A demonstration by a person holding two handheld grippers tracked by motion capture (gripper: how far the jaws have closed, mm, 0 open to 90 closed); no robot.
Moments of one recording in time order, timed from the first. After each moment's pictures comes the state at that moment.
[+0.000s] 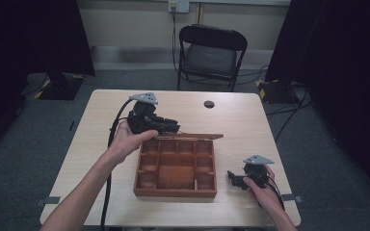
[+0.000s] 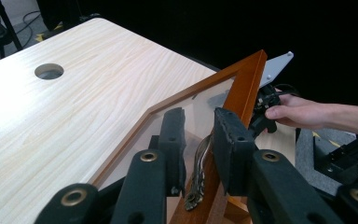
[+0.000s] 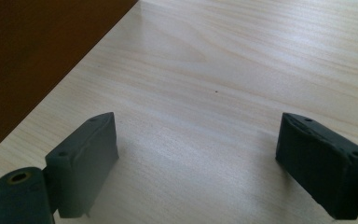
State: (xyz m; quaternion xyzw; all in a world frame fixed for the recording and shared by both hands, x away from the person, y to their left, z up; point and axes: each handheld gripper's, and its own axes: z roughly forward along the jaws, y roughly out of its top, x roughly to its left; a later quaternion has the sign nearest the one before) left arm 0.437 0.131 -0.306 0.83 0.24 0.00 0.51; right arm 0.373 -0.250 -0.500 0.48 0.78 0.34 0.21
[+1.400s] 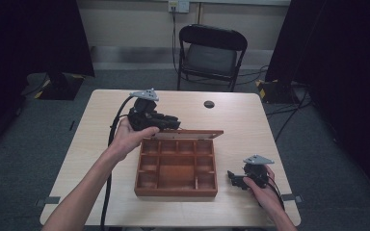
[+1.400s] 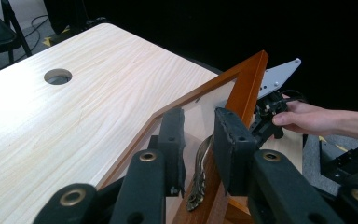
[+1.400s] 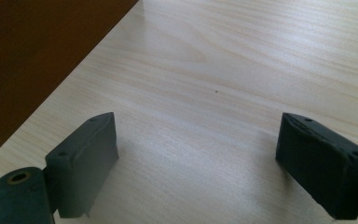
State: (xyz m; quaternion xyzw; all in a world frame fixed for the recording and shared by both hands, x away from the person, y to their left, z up) left arm 0.444 0.130 -0.303 0.83 0.24 0.01 0.51; right arm 0.373 -0.250 -0.500 0.48 0.78 0.34 0.21
